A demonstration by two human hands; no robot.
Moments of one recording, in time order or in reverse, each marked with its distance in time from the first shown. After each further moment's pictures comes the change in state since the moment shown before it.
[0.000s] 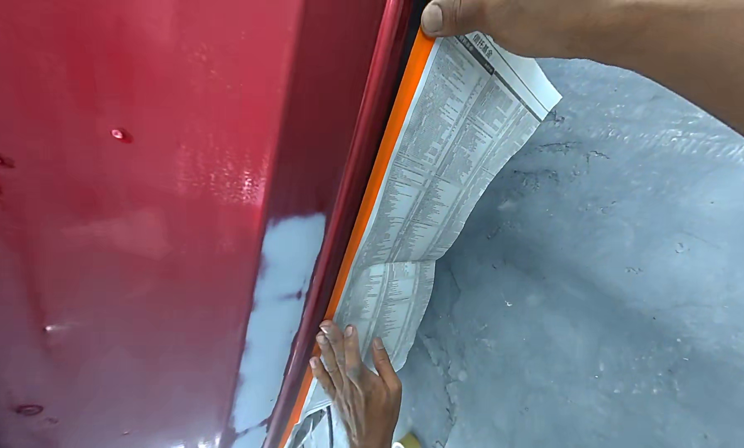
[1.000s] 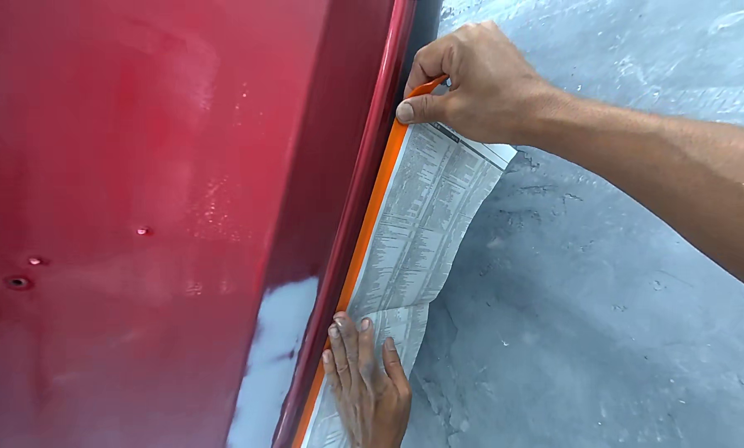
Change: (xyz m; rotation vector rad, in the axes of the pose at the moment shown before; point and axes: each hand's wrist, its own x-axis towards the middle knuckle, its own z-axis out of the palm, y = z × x) left_hand 0.068 0.038 0.013 -0.061 0.064 0.141; right_hand 0.008 0.004 -0.005 -0.142 0.052 -0.168
